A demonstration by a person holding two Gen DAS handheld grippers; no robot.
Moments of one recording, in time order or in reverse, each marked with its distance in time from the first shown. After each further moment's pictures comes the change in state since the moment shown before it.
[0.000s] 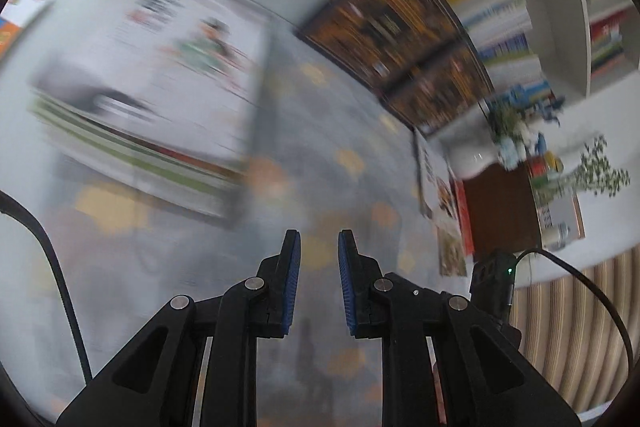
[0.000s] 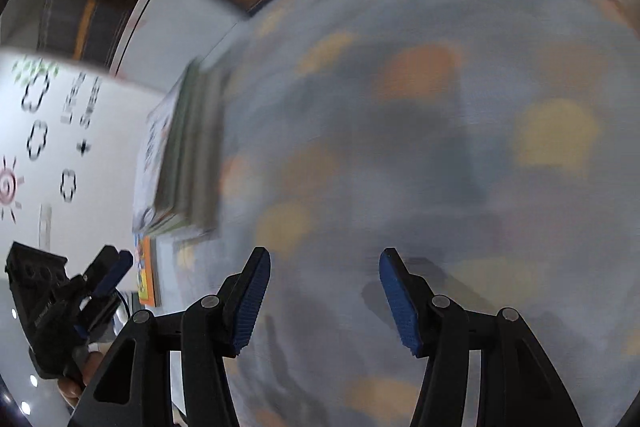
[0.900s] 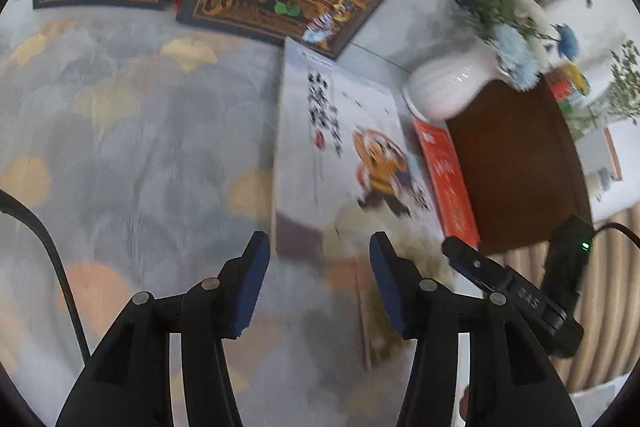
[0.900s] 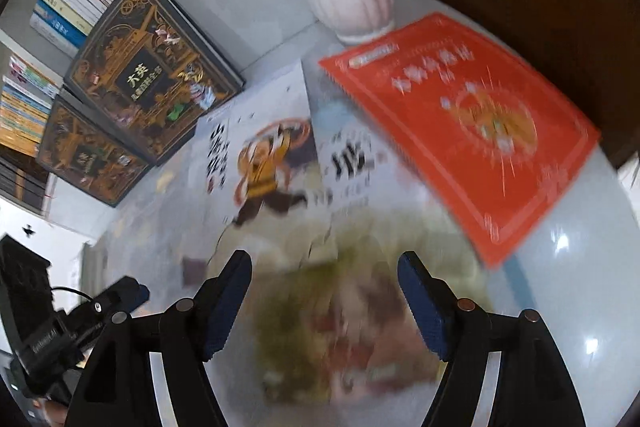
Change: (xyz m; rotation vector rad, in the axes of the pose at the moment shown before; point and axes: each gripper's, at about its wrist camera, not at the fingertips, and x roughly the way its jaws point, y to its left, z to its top) left arm 0.267 -0.222 0.014 0.215 0.137 0.048; right arm -0.148 -0.186 0.162 -0.015 -0.289 -0.267
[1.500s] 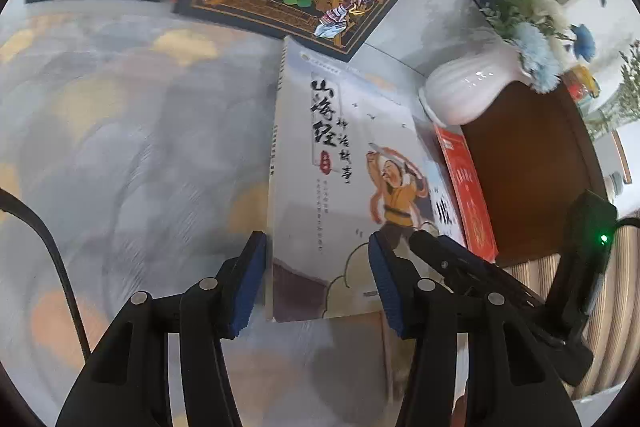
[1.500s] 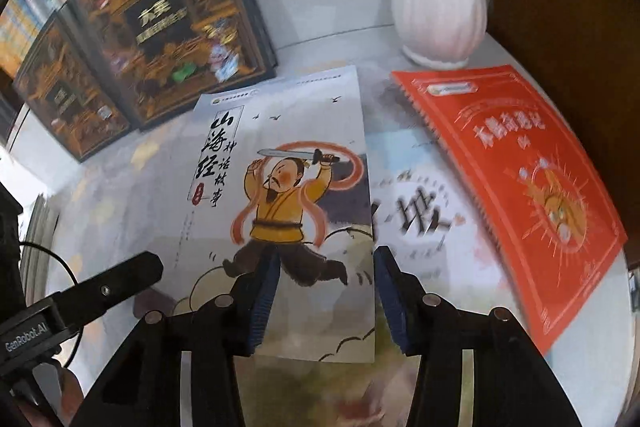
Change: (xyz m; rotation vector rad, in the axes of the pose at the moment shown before) left arm 0.014 0.011 -0.007 0.010 -0.024 -0.001; right arm 0.040 0.053 -0.008 -0.220 0.018 -0.086
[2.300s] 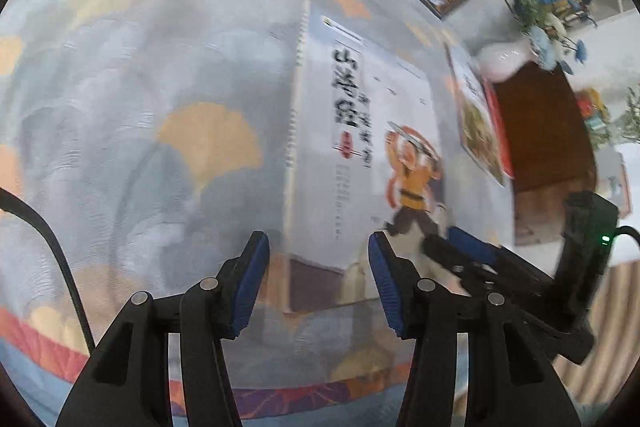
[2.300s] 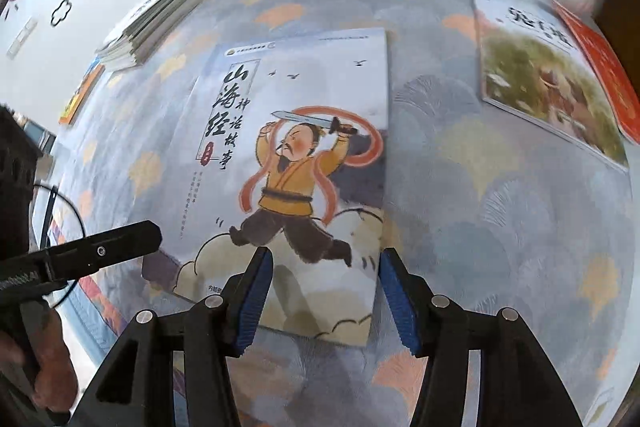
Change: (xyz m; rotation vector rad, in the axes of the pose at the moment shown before) left arm -0.143 0.080 -0.241 -0.290 -0.021 0.129; right arm -0.076 0.095 -0.215 -0.390 0.207 0.147
